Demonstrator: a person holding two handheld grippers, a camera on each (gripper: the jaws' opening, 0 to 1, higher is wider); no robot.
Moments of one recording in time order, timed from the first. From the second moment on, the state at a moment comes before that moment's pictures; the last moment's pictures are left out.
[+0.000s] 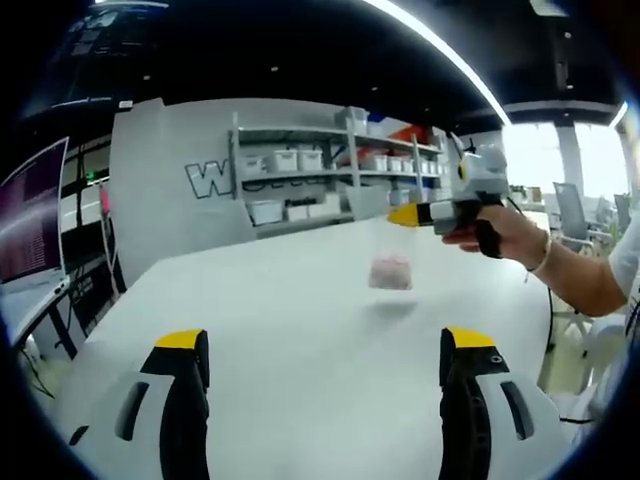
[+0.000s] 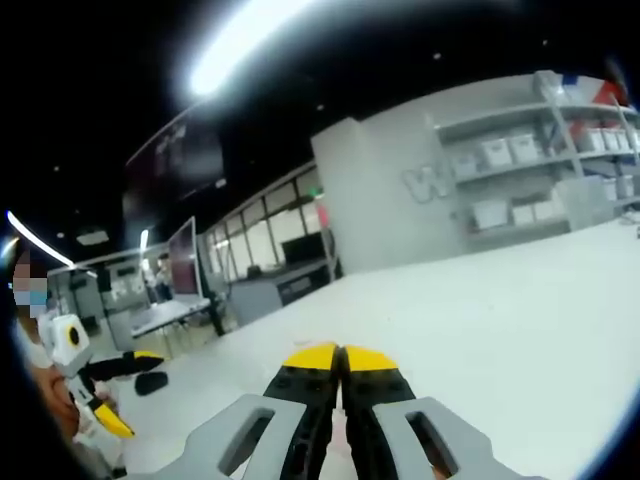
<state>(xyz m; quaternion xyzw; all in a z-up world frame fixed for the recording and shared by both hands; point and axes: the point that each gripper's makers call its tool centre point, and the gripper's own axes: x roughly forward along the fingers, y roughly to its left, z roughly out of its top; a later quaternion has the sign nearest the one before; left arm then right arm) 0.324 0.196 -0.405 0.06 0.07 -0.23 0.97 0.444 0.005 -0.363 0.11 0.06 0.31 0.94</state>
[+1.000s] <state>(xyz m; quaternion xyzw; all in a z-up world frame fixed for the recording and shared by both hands) 0.327 0.194 -0.418 0.05 0.09 -0.24 0.97 0.460 0.008 -0.363 0.12 0.06 0.31 0.94</state>
